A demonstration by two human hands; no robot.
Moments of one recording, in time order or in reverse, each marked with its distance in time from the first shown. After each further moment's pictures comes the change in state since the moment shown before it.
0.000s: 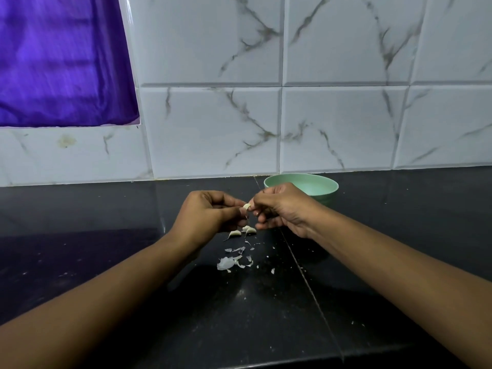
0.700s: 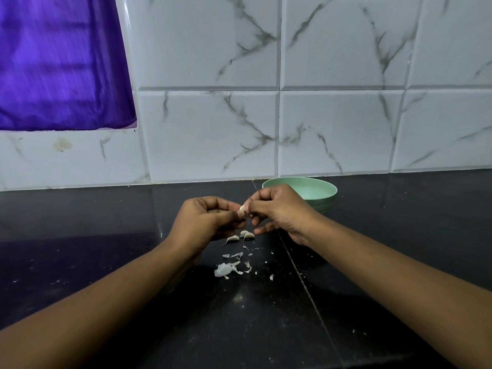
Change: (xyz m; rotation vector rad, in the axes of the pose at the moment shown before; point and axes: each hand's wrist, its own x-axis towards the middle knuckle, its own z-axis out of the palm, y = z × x) left_hand 0.001 -0.004 0.002 -0.158 0.027 -0.067; right_hand 0.004 0.007 0.000 -0.137 0.020 -0.140
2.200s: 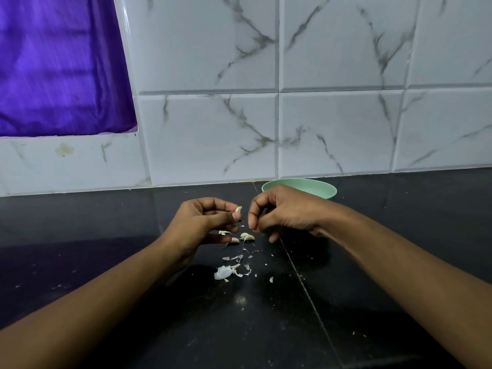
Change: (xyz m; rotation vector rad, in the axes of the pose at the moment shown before) left_hand 0.002 0.003 -0.008 0.019 -0.080 -0.007; right_hand -0.006 -0.017 -0.024 -0.330 -0.354 -0.020
